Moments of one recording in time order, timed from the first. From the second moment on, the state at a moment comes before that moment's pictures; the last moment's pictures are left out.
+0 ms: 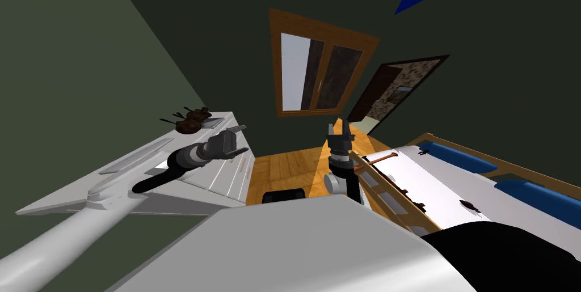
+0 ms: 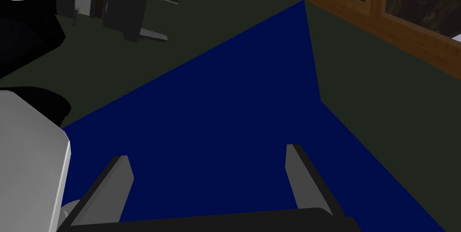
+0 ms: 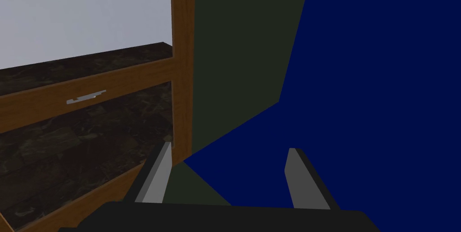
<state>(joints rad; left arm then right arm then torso) 0.17 0.97 0.05 -1.99 -0.32 -1.04 -0.40 0.47 -0.05 0.06 -2.31 -0.02 -0.52 -0.14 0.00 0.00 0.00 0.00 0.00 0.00</state>
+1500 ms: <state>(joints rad) 0.11 1.40 0.16 -1.75 -0.69 -1.31 -0.70 0.47 -0.05 0.06 -2.31 -0.02 -0.52 -0.14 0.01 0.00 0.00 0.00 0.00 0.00</state>
